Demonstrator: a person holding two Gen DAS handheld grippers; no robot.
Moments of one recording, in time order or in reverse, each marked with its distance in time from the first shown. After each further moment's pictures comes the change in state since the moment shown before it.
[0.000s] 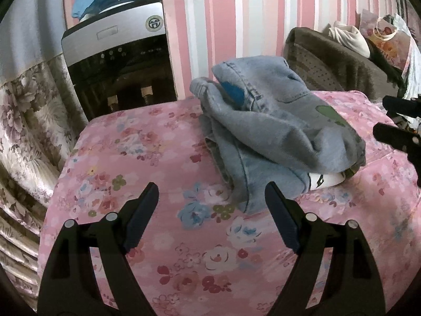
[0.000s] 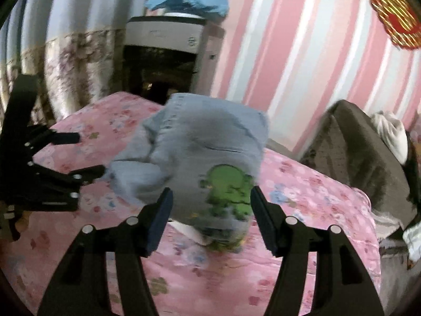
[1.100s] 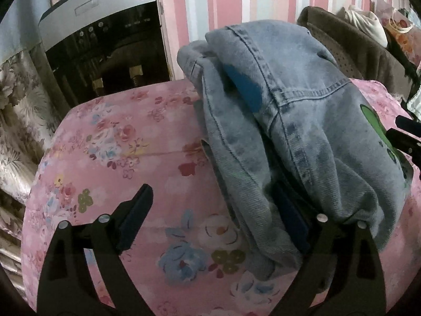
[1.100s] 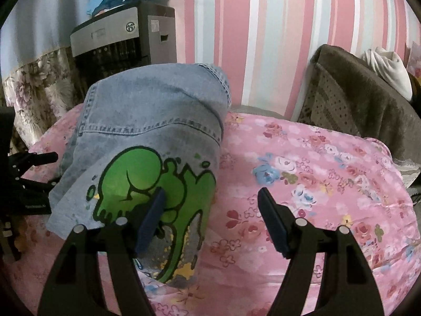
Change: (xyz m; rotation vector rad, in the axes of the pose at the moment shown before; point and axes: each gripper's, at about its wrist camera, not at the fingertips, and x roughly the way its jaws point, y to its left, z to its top) left arm 0.097 0.002 0.021 -0.013 0.121 0.005; right arm 0.099 -0.060 -0.030 0.227 0.066 0.012
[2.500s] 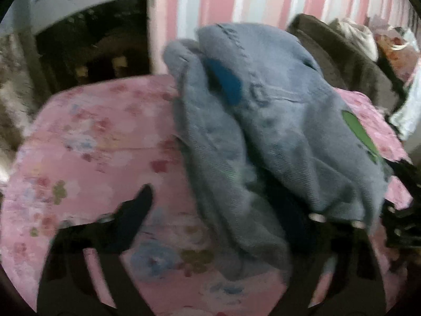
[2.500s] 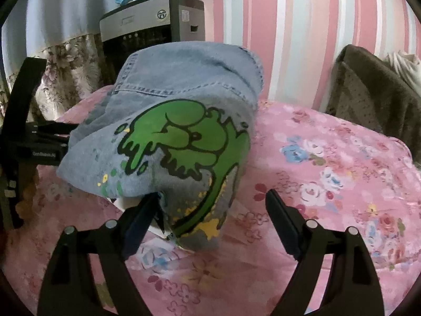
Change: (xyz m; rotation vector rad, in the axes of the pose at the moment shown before) left arm 0.003 -0.006 0.003 -0.064 0.022 -0.174; right arm 0.011 0.006 -0.036 -0.059 0.021 0.185
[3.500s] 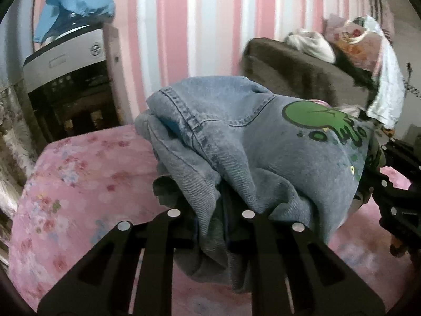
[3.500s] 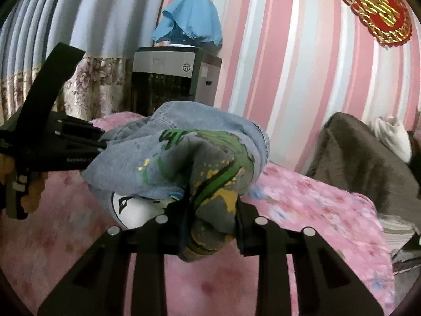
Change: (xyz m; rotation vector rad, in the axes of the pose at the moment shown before) left arm -0.090 -0.130 -0.031 0.156 -0.213 -0.002; right arm -0.145 0.003 -0.040 -0.223 -0.270 -0.087
